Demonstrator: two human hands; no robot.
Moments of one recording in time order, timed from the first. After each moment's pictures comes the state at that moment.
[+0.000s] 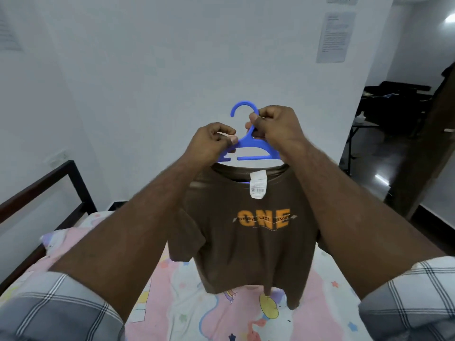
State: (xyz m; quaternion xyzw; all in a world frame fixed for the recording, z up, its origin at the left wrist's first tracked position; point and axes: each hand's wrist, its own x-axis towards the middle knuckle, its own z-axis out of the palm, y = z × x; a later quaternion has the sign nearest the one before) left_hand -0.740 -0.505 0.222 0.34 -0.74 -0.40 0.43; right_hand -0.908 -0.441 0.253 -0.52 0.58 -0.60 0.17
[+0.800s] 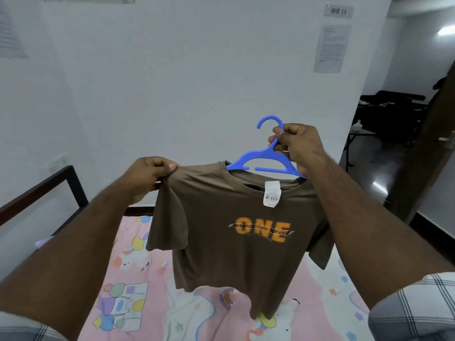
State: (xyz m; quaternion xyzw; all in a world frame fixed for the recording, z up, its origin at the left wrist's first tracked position) left_hand -0.615 -0.548 0.176 0.40 -0.67 -0.50 0.38; right_hand -0.950 -0.424 0.237 -0.44 0.58 -0.65 0.24
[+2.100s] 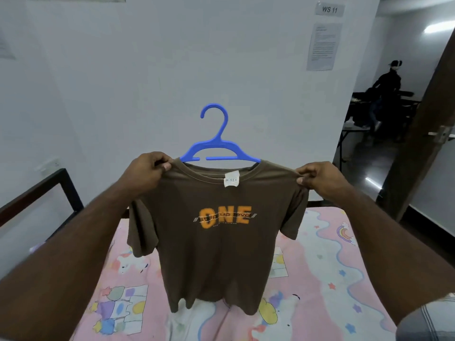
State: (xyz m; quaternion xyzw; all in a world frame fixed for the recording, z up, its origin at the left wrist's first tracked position) left_hand -0.615 -0.544 0.188 0.44 -0.81 -0.18 0.34; right_hand -1.037 -0.395 0.152 -0.53 0.72 -0.42 0.17
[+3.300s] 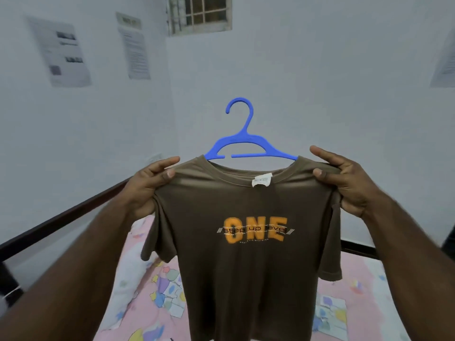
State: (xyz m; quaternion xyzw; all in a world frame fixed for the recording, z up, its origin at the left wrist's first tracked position) left_hand -0.537 -0.466 0.200 0.36 -0.48 -0.54 0.59; right_hand -0.972 -0.467 0.215 -0.59 0.34 -0.56 0.48
